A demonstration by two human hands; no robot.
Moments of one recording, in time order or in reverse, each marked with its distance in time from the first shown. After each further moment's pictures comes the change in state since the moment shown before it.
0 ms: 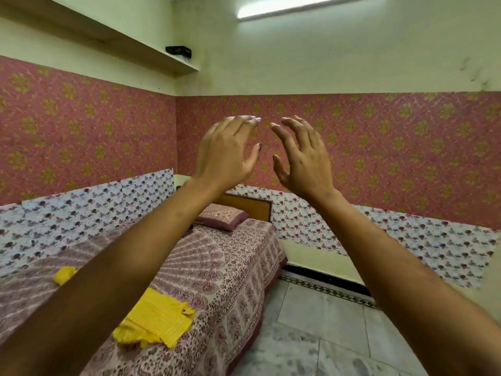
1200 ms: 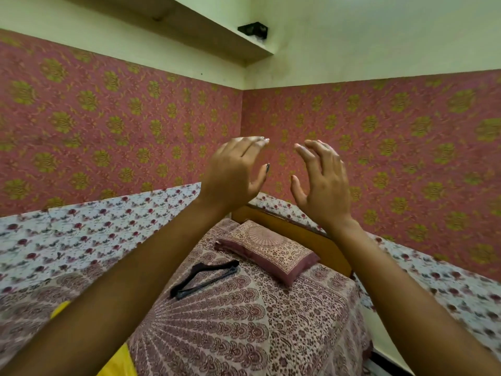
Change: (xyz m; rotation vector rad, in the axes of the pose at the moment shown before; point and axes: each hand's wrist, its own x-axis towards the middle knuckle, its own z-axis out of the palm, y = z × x) left_hand 0.075 -0.357 0.430 0.289 -0.082 -0.114; right_hand 0.065 0.109 0.592 0.386 0.049 0.050
